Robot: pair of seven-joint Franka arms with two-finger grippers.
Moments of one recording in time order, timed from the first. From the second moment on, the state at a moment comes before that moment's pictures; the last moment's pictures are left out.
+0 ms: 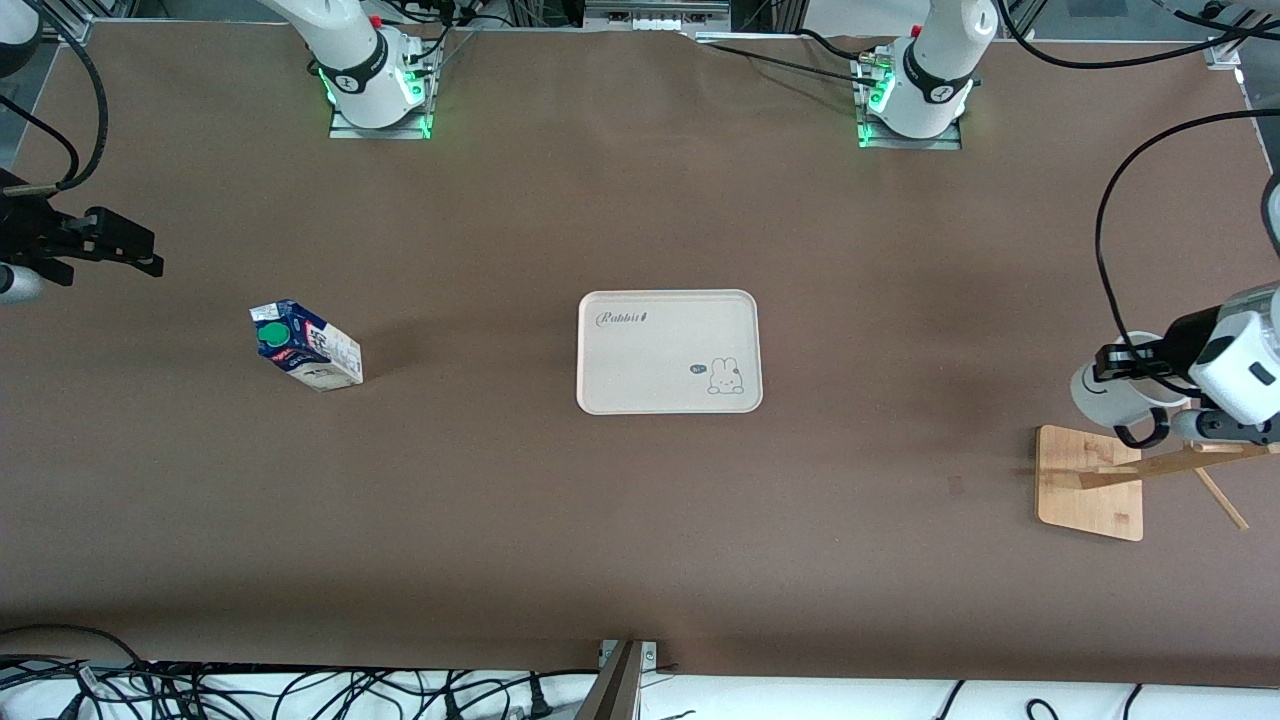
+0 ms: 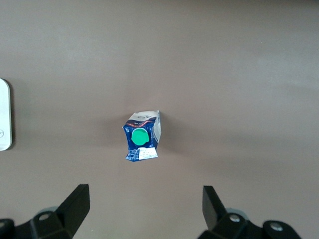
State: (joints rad) left arm -0.02 0.39 0.15 -1.35 -0.14 1.63 0.17; right arm 0.30 0.12 -0.36 -1.48 0.04 1.56 -0.18
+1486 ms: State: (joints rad) left arm 0.02 0.43 0.22 -1.35 -0.14 1.68 0.35; right arm 0.30 0.14 -0.35 -1.44 0.02 1.48 -0.18
